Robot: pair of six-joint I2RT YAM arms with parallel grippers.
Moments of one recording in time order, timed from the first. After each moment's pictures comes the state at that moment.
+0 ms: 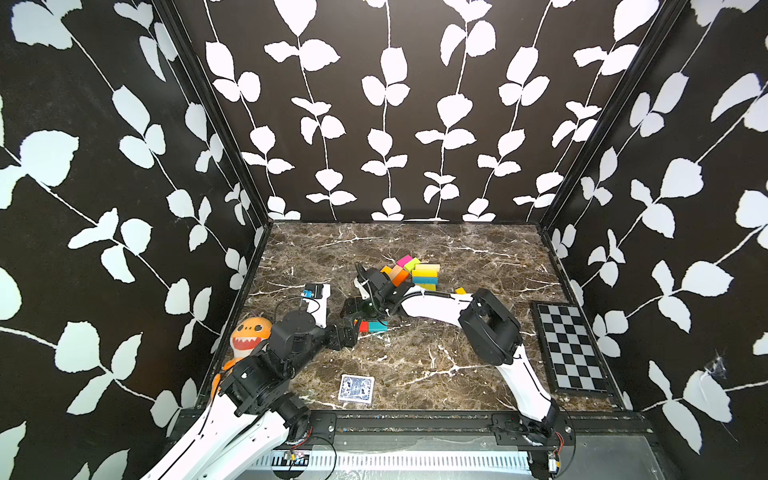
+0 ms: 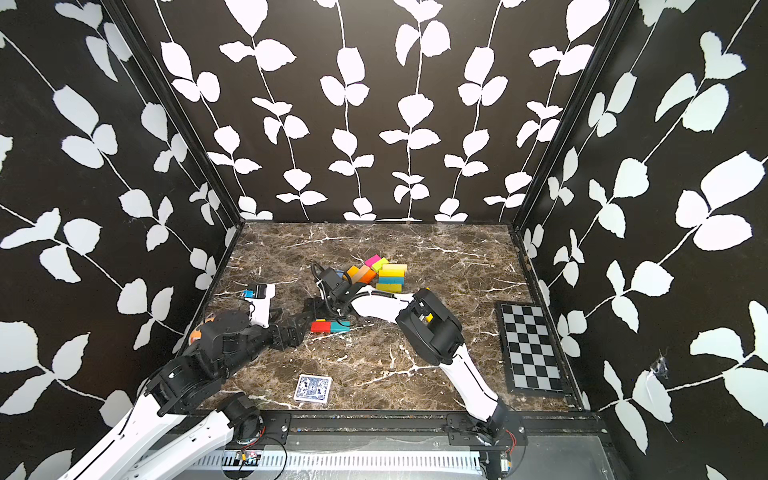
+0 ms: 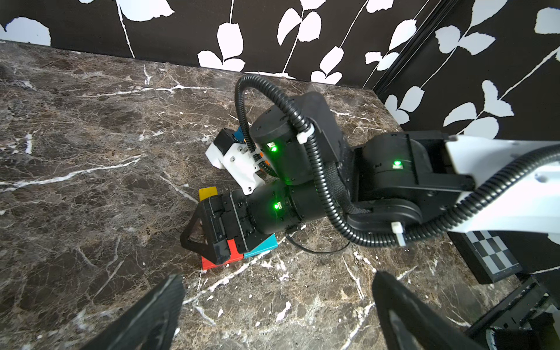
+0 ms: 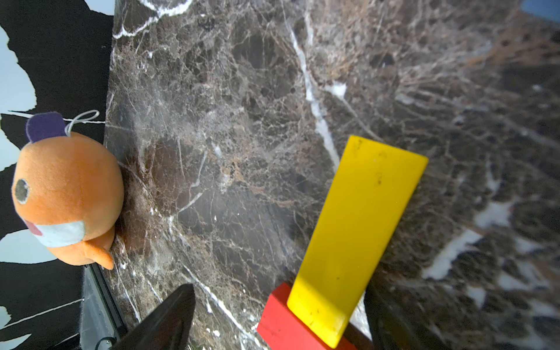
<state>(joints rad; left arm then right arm) -0.72 0.53 0.72 -0.64 -0.16 -0.44 0.94 2.26 1.68 -0.29 -0.29 0.72</state>
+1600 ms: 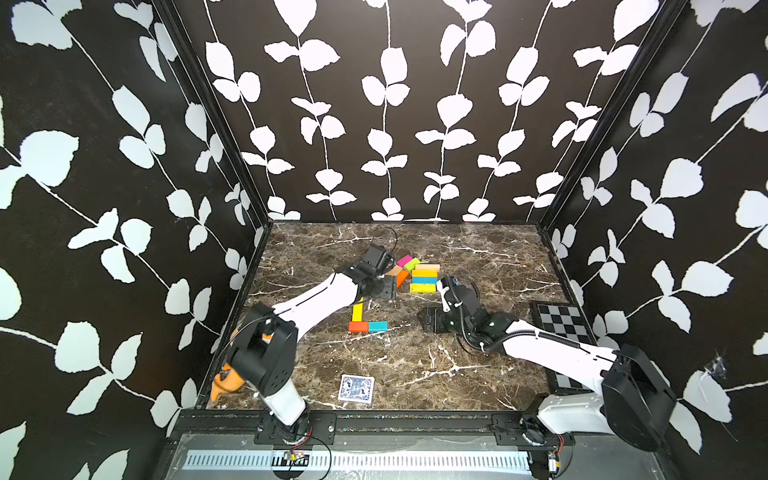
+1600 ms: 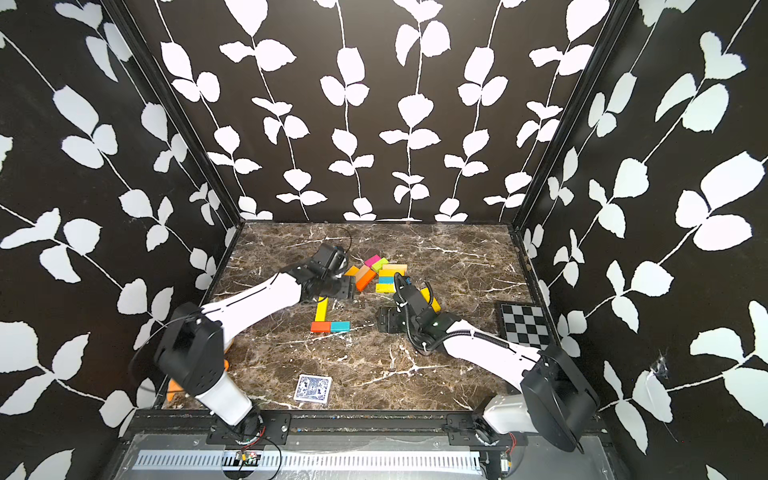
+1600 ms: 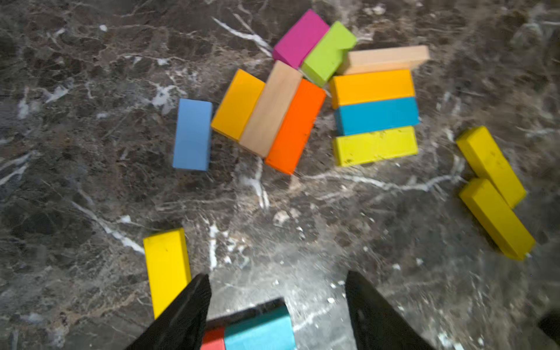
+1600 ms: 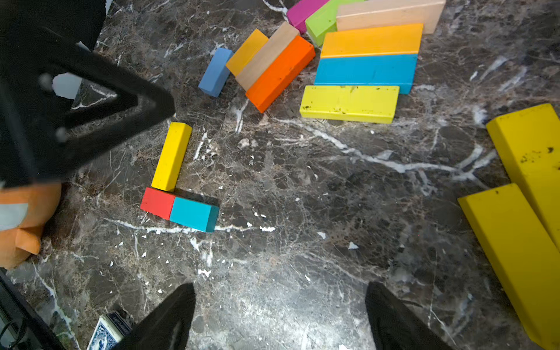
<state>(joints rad) -0.59 1.71 1.27 -0.58 -0.09 -0.38 0.77 1.31 0.74 -0.18 0.04 0.59</state>
